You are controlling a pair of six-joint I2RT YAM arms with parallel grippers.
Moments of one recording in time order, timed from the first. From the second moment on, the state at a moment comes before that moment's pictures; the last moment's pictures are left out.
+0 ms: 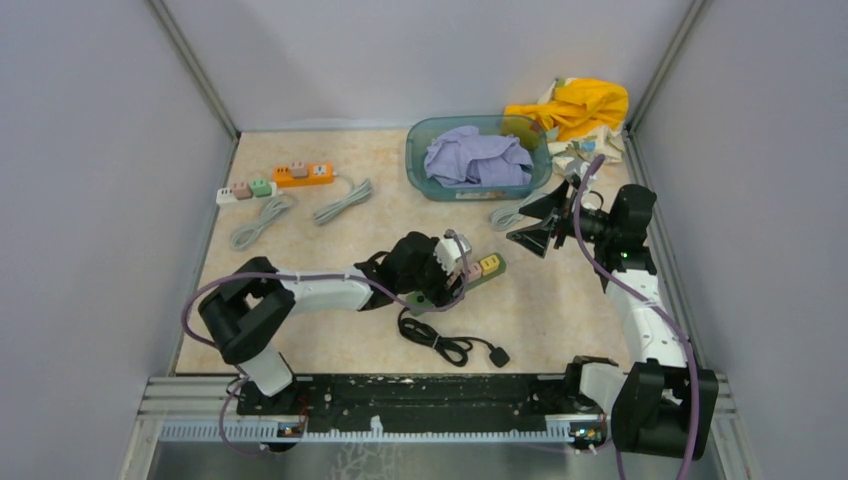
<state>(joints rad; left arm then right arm) -0.94 1.64 0.80 0.28 0.14 0.02 -0.11 1.06 0.70 0.19 -1.26 0.08</state>
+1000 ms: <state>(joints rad) -0.94 1.64 0.80 0.09 0.23 0.41 -0.11 1.06 0.70 0.19 -1.26 0.08</state>
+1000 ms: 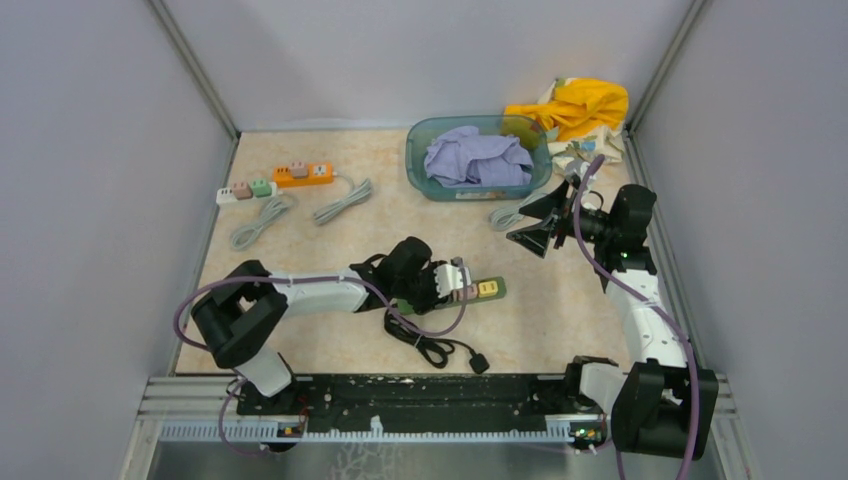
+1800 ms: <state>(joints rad) -0.92 1.44 0.66 0.21 0.29 0.32 -0.11 1.06 0.70 0.06 -1.31 -0.18</state>
